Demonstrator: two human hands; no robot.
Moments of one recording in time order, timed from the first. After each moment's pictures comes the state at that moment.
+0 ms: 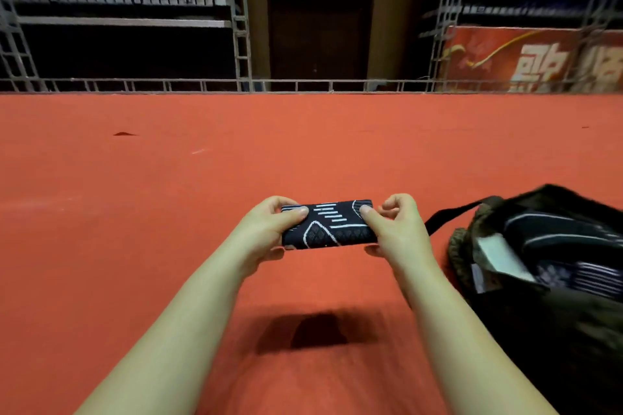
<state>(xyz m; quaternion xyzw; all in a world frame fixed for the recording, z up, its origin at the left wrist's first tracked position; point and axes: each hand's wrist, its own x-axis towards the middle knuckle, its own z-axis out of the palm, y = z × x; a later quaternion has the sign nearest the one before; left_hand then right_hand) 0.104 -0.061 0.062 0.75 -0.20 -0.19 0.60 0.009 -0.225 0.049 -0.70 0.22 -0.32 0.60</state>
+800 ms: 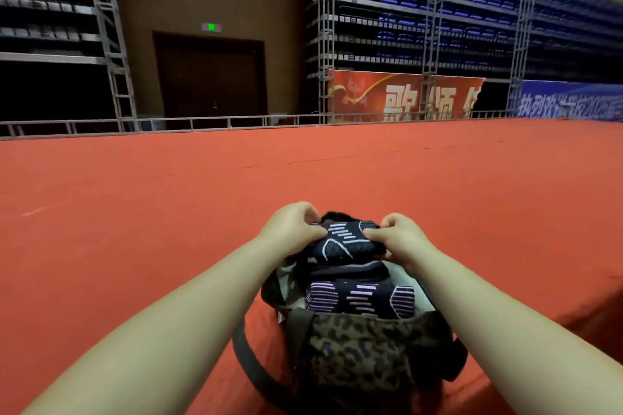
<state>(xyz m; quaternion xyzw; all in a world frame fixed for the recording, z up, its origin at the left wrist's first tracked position) -0.036 -0.356 0.116 0.82 -0.46 -0.05 0.34 -0.185 -0.482 0.097 -0.68 0.36 -0.31 0.55</state>
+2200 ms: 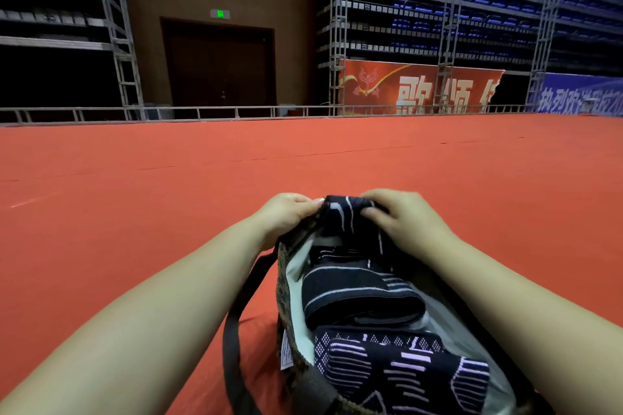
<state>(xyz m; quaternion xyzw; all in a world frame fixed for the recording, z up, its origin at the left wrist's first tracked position) 0.047 -0.413 0.109 0.69 -0.40 -0.26 0.54 -0.128 -0.535 0.116 -0.93 0.16 -0.31 0.12</state>
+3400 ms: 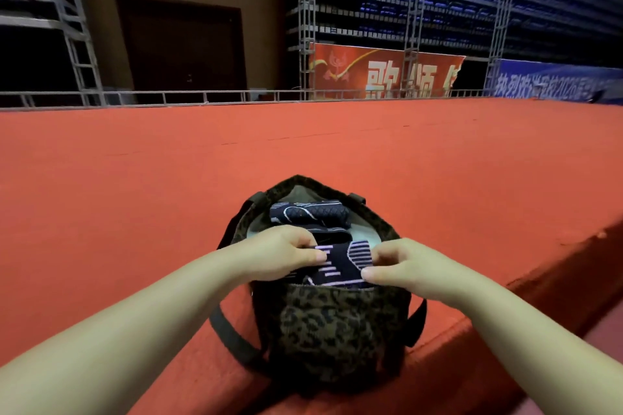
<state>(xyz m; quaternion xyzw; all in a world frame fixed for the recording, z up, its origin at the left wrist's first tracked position) -0.091 -0.322 0.102 0.77 -0.59 -0.16 0.21 -0.281 -0.456 0.082 -0.89 0.24 -0.09 0.38</state>
